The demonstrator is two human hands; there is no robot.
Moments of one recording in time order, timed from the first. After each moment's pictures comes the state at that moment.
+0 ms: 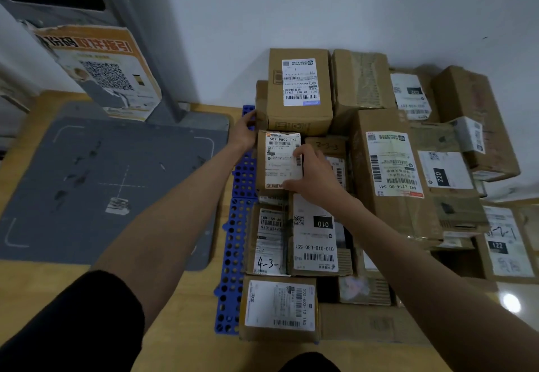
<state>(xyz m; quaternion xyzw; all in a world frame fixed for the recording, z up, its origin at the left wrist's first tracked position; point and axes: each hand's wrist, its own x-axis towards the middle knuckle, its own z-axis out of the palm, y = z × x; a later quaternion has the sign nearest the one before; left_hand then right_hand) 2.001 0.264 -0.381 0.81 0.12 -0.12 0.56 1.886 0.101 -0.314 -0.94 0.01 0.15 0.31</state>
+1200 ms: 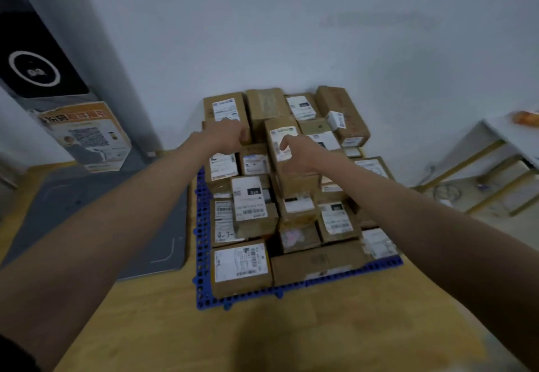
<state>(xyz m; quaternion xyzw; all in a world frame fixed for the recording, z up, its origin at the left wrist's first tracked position) 1.862 0.183 -0.170 0.96 -0.24 -0.13 0.05 1.769 -0.010 -0.167 -0.97 -0.02 0.15 0.18</state>
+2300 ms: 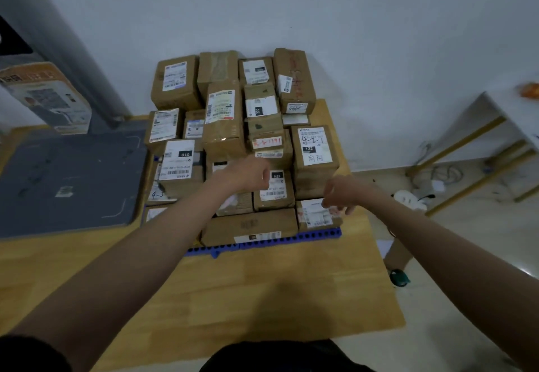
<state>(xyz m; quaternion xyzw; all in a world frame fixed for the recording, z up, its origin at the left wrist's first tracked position) 1.697 -0.028 -0.258 0.94 -0.25 -0.23 0.09 1.626 -0.267 -0.270 -0.91 0.10 0.34 0.20</state>
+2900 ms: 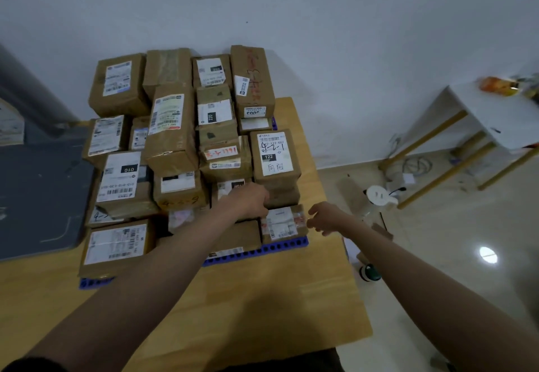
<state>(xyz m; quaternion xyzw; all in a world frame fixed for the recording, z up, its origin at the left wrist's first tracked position) 1.695 -0.128 -0.322 0.91 -0.28 -0.29 0.03 1.613 -0.329 -0.337 -0.87 0.19 0.35 0.30</state>
